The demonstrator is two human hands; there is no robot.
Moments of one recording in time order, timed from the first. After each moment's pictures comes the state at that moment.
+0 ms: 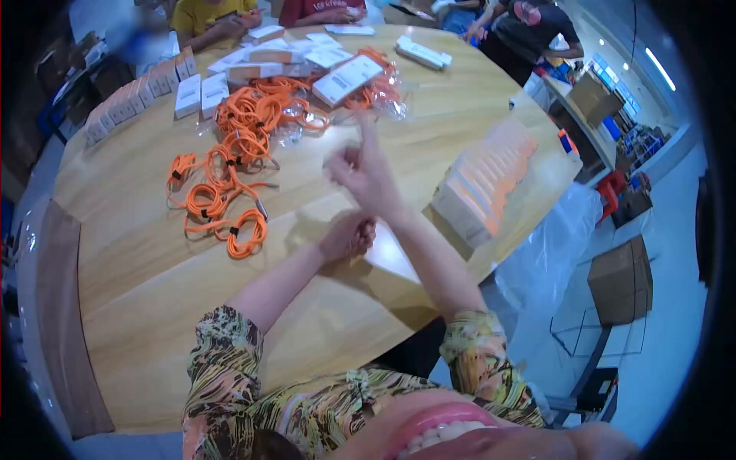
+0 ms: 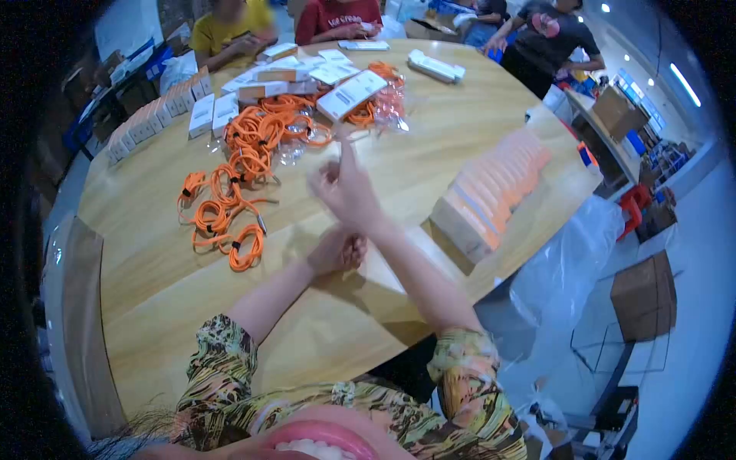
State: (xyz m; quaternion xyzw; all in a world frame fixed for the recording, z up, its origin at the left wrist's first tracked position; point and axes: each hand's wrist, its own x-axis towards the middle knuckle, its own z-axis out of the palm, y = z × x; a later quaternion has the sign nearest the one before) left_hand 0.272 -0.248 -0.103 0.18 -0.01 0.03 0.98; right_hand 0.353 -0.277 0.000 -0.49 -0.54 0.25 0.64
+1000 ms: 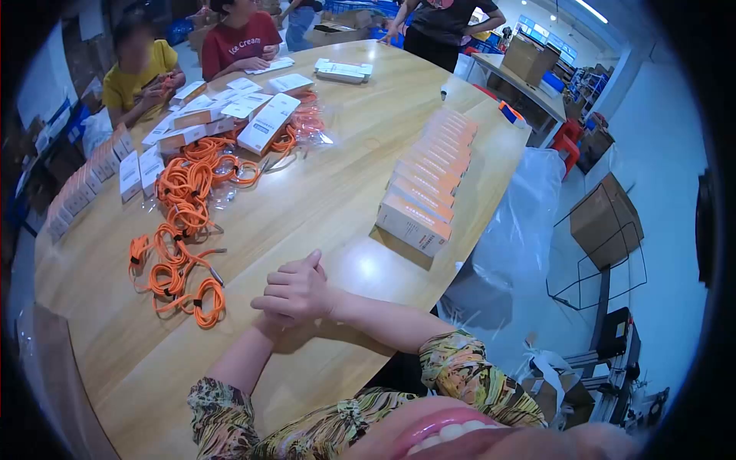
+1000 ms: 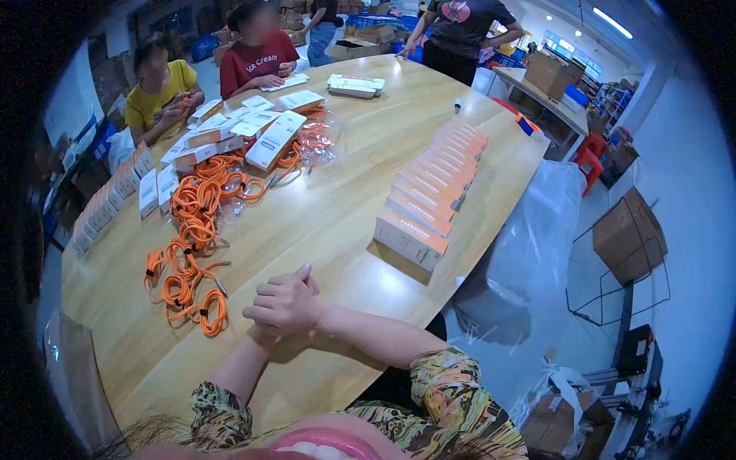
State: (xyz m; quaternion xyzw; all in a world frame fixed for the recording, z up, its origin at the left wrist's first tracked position) left_hand 0.314 -0.332 -0.125 0.73 0.13 0.28 0.60; right_hand 0.323 -0.319 -0.057 -0.36 -0.80 -0.20 0.45
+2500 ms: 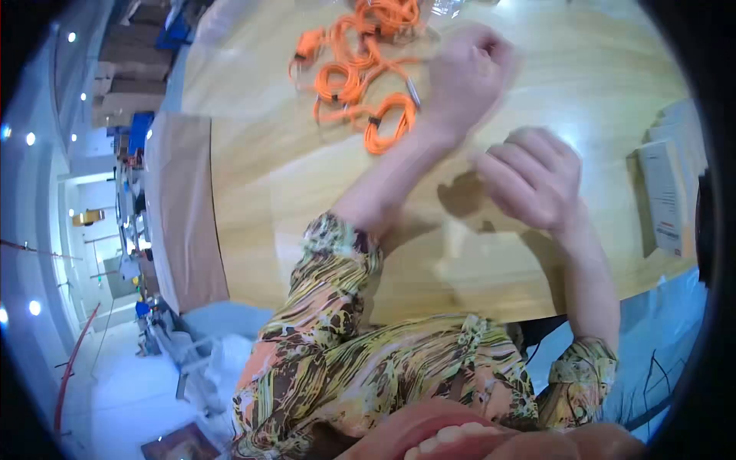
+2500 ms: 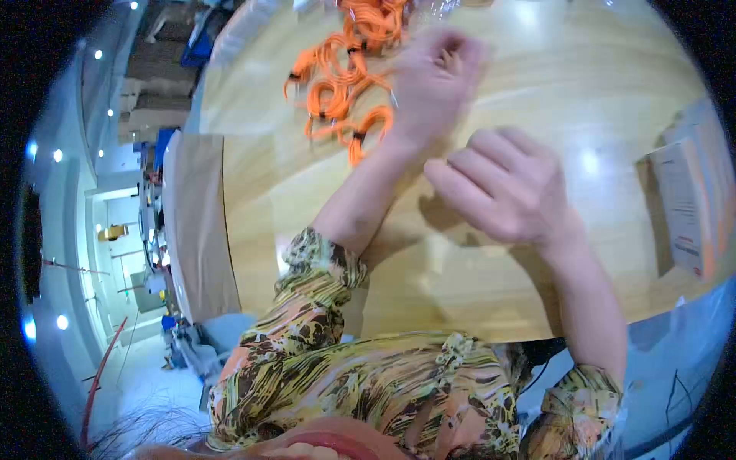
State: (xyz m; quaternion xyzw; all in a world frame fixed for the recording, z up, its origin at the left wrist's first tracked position) left_hand 0.257 -0.196 -0.070 0.75 0.33 0.47 0.33; right_hand 0.344 -0.304 -0.060 -0.34 -0.76 -0.22 0.51
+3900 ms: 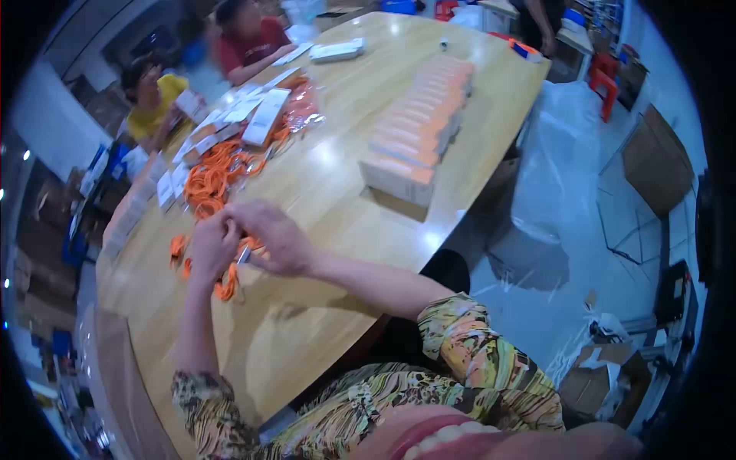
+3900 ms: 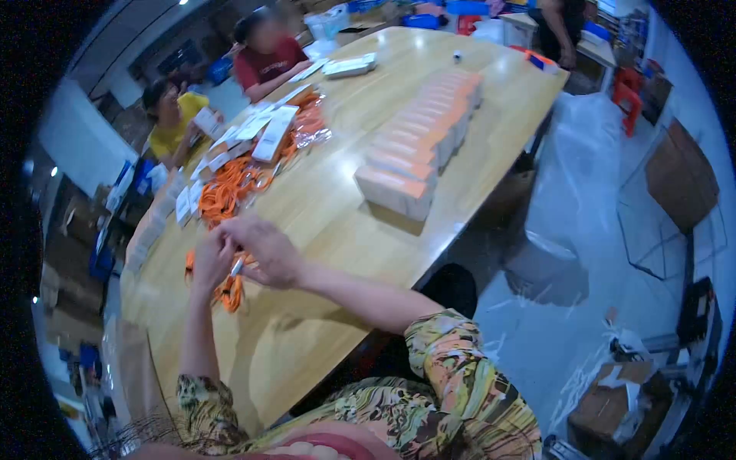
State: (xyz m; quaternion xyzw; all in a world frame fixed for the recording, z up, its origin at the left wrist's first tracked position) left_hand 0.199 -0.248 0.034 0.90 0.29 0.27 0.19; right_hand 0.325 -0.349 -0.024 -0.36 -0.62 -0.14 0.68
